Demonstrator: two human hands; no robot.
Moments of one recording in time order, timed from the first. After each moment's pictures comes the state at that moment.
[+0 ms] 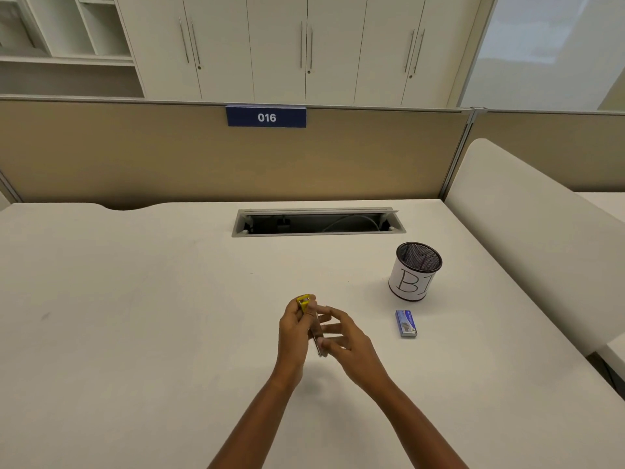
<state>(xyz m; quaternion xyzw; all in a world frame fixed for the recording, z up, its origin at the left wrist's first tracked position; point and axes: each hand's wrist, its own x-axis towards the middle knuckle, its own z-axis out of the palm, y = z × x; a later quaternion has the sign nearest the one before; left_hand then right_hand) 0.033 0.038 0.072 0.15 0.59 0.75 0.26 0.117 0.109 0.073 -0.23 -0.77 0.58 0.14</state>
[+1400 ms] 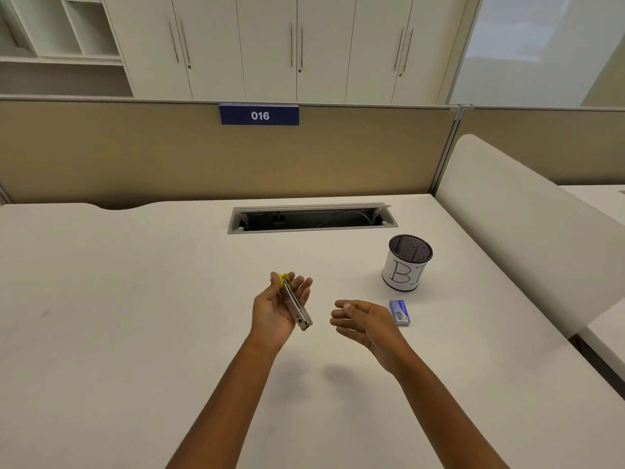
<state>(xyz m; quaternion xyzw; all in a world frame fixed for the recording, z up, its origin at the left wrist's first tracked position) -0.003 0.025 0.090 -0.01 0.30 0.85 0.43 0.130 0.131 0.091 -0.30 -0.56 0.75 0.16</state>
